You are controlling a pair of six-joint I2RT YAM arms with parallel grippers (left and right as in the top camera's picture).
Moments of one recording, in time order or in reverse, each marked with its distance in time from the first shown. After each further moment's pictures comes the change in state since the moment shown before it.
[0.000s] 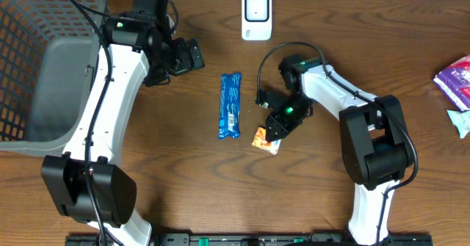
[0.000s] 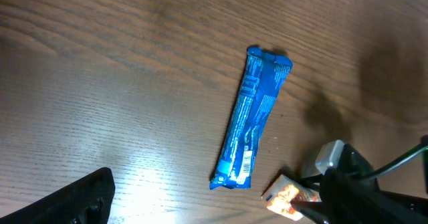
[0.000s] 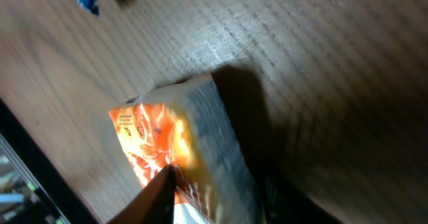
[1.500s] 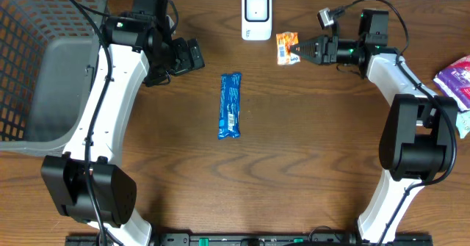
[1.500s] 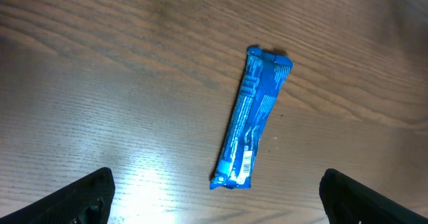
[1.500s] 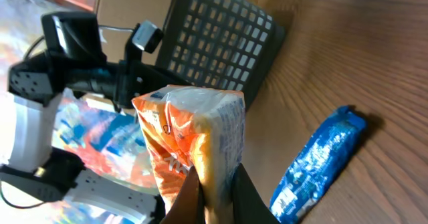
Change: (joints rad) left arm 0.000 0.000 0.000 0.000 0.000 0.000; right arm -0.393 0.000 0.068 0.941 -1.045 0.856
